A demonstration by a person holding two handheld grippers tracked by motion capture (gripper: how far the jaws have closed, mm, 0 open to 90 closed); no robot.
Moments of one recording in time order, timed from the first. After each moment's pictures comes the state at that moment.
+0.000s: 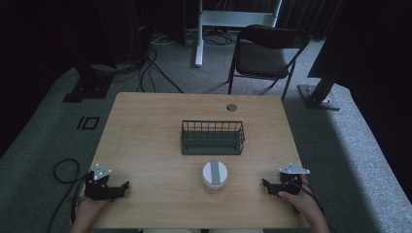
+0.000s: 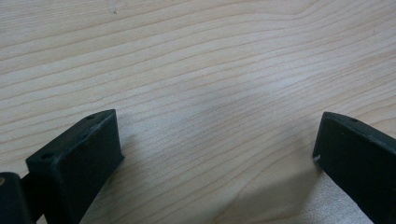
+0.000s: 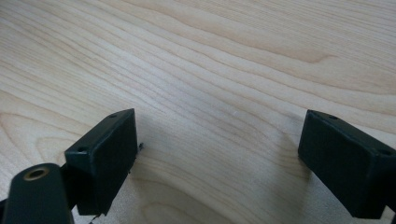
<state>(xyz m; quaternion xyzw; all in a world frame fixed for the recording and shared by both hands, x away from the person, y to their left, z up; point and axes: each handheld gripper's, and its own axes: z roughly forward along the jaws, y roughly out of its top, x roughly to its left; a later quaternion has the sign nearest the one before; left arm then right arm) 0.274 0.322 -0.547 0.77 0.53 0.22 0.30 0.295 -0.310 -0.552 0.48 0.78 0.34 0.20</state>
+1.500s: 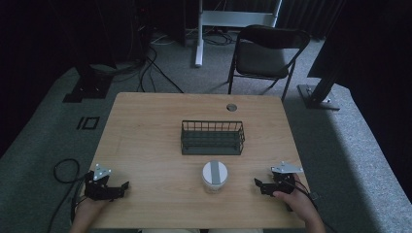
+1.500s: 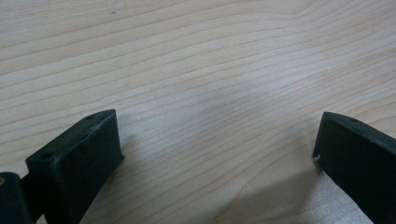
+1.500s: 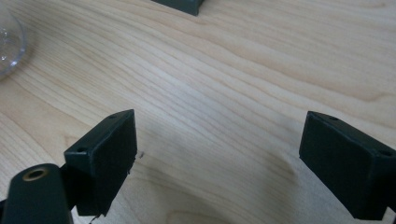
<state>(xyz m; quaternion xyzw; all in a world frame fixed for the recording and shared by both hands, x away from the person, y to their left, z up) 0.274 0.322 -0.547 0.77 0.52 0.21 0.30 0.296 -0.285 -0.542 0.45 0.79 0.37 0.19</state>
